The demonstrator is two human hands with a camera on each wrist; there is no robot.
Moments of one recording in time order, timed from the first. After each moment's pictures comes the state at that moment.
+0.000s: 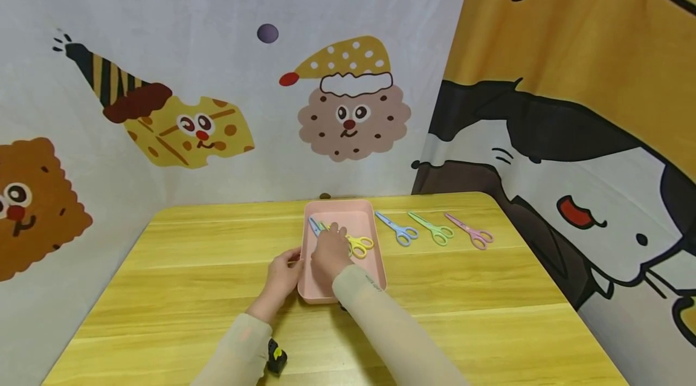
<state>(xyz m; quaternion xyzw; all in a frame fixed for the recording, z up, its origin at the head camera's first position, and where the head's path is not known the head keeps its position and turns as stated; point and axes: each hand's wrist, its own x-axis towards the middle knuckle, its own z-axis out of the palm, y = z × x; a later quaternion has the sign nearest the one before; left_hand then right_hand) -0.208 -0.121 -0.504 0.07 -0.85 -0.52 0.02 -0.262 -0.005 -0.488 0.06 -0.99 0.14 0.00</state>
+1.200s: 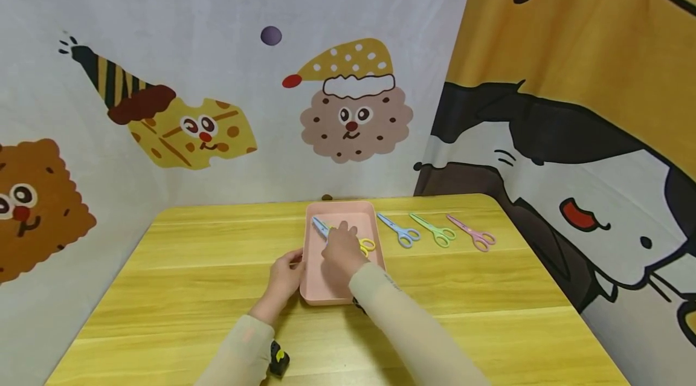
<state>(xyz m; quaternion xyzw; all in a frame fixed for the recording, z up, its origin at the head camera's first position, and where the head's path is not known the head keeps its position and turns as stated) -0.208 -0.119 -0.504 0.07 -0.84 -0.54 0.02 -0.261 0.018 -0.463 0.07 -0.98 0.16 -0.05</state>
